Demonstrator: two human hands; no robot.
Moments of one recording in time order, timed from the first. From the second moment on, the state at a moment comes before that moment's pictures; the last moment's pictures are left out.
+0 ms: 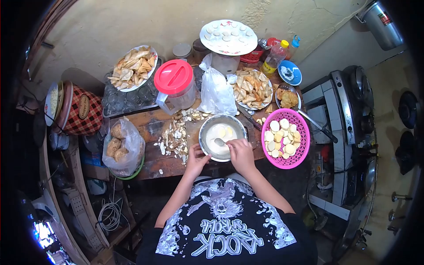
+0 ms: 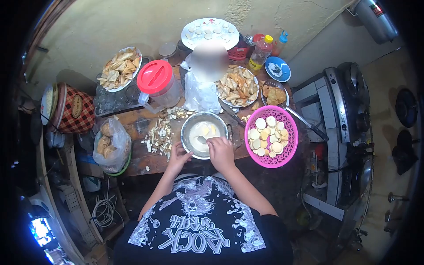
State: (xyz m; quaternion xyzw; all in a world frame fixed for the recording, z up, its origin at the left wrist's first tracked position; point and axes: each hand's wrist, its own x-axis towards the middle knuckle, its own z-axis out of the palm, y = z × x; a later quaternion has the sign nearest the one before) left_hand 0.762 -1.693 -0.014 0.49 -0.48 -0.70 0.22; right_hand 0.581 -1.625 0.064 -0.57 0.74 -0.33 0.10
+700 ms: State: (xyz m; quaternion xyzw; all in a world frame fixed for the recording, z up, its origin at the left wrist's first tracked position) left_hand 0.738 -1.727 -0.032 0.48 -0.52 -0.68 0.20; right_hand 0.586 -1.608 0.056 -0.38 0.84 -0.37 0.13
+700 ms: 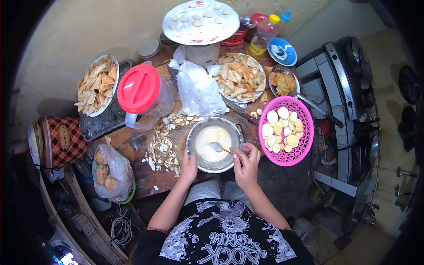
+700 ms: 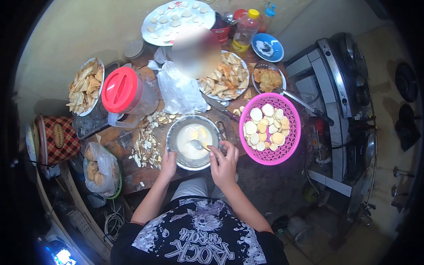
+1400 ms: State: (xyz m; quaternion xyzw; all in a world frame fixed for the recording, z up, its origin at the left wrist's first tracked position) left_hand 0.603 -1.386 0.035 0.33 -0.47 -0.82 -0.06; right_hand 0.514 -1.206 0.048 -0.10 0.75 -0.65 0.08
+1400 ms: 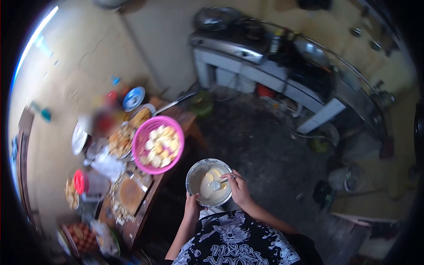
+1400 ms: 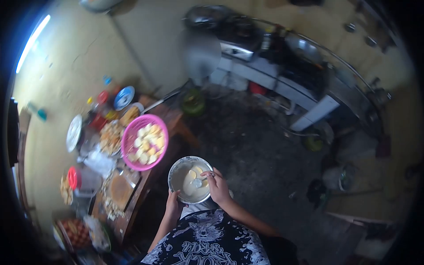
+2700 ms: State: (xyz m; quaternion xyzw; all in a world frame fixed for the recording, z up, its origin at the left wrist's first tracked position) left_hand -0.052 -0.946 0.023 0.17 -0.51 -0.82 -0.20; right_hand 0.065 -0.641 -0.045 0.37 0.49 -0.79 -0.04
